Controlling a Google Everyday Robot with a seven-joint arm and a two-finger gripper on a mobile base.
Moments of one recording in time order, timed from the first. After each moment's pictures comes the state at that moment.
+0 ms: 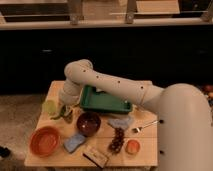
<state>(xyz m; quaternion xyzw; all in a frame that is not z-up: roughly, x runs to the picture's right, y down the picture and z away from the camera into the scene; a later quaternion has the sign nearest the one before) -0.213 0.112 0.718 -0.20 -0.44 -0.48 0.73</state>
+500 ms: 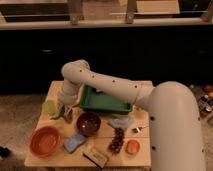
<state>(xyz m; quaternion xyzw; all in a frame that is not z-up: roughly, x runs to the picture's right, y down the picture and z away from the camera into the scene) -0.220 0.117 0.737 -0.22 -0.43 -0.48 0.73</state>
